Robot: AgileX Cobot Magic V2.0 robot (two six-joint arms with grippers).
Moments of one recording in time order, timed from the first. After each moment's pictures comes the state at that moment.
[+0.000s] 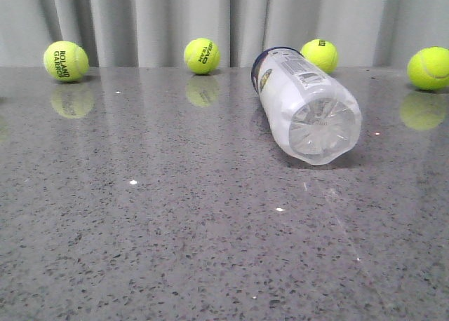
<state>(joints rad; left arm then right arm) 0.05 0.00 0.00 -0.06 0.04 0.04 0.00 0.72 -0.76 -0.09 0.73 0.15</state>
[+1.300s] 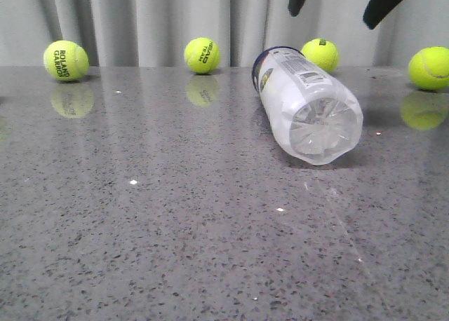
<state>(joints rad) 0.05 0.00 0.00 -0.06 0.04 0.04 0.38 1.71 -1.67 0.14 1.11 0.26</state>
